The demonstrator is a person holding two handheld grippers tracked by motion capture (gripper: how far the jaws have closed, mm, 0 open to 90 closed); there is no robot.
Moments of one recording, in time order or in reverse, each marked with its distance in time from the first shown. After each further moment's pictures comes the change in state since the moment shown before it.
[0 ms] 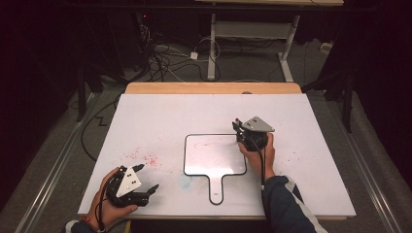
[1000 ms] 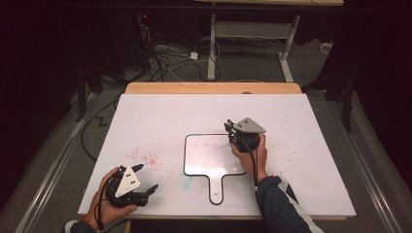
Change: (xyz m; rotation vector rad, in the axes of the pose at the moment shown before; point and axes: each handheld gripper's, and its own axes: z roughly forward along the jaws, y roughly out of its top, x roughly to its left) left arm 0.000 0.000 -0.002 -0.005 0.001 -0.001; right arm 0.024 0.006 0.009 0.002 0.007 -0.030
